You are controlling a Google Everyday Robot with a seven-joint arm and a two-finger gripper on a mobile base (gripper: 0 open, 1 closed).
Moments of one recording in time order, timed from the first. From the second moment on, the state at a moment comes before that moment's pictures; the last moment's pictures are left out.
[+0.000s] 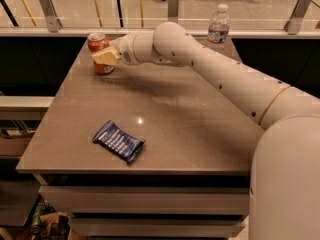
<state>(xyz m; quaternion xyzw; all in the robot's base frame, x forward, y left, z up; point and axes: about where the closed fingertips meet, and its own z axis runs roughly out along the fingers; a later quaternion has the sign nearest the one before) 0.760 0.164 0.879 -0.44 0.68 0.27 0.53</state>
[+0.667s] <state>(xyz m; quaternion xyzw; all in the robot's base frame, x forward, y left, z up) 0.738 0.160 0.922 -0.47 0.65 0.29 0.53</state>
